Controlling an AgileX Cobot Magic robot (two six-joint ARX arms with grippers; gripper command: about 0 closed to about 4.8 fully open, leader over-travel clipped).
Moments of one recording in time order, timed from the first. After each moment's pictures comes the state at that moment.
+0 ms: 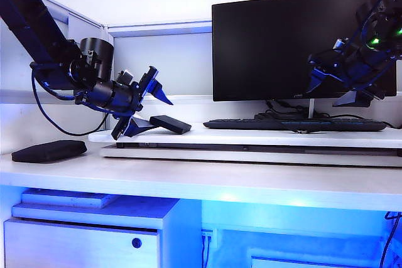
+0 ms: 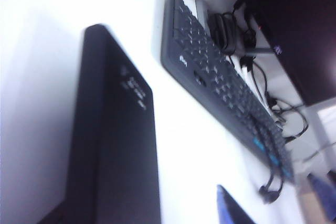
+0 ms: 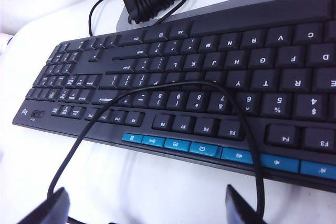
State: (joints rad) left arm -0.21 2.33 1.68 0.40 0.49 -0.82; right arm -0.05 2.08 1.56 0.11 -0.31 0.42
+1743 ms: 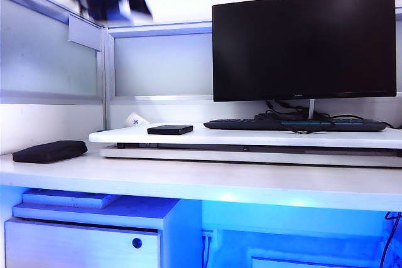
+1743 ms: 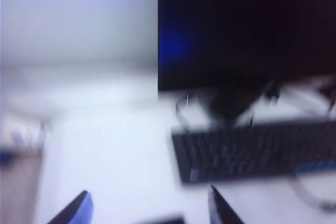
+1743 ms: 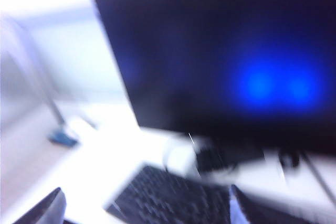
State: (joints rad) left arm -0.21 1.88 1.74 0.08 0.29 -0.01; right arm -0.05 1.62 1.56 0.09 -0.33 0.21
